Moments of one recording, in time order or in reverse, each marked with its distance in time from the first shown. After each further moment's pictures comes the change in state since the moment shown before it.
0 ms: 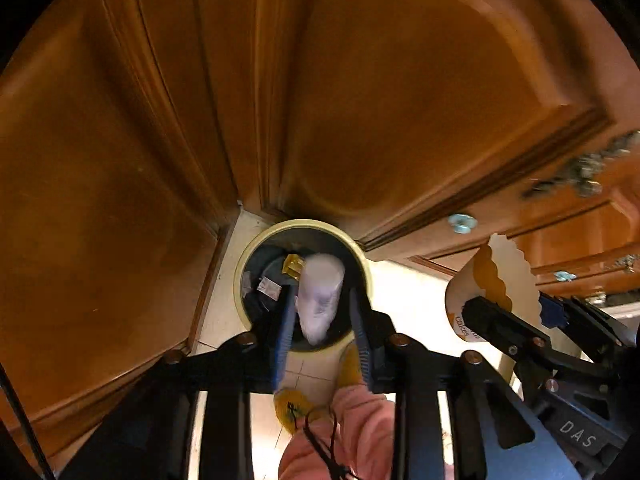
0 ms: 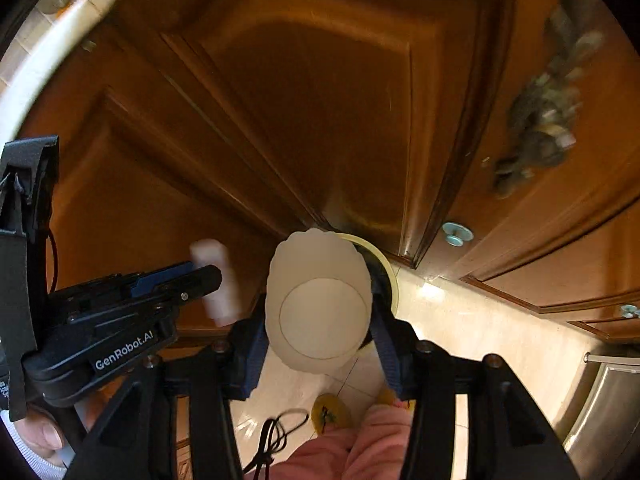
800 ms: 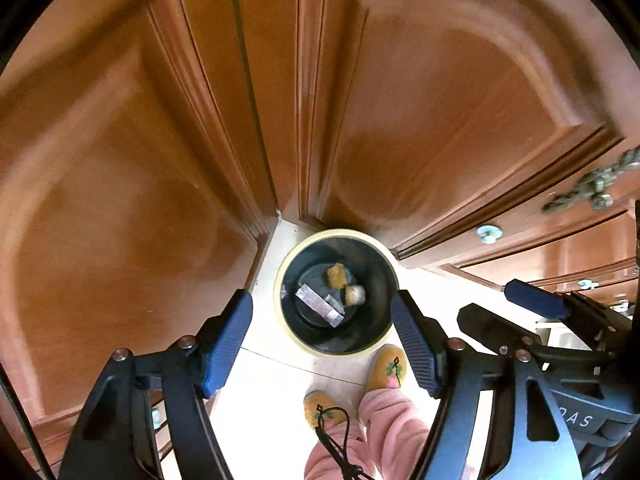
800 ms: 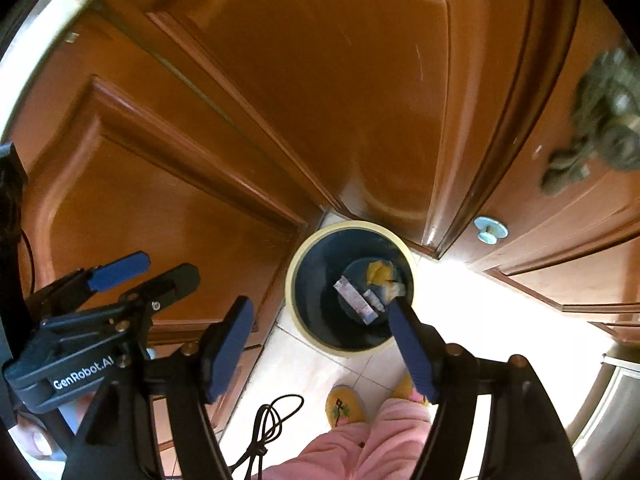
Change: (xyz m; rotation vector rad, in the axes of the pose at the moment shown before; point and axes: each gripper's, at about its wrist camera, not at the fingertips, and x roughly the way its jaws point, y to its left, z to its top) left arm -0.049 0.004 0.007 0.008 -0.037 0.120; right arm -0.010 0.008 0.020 -0.012 0.073 0.085
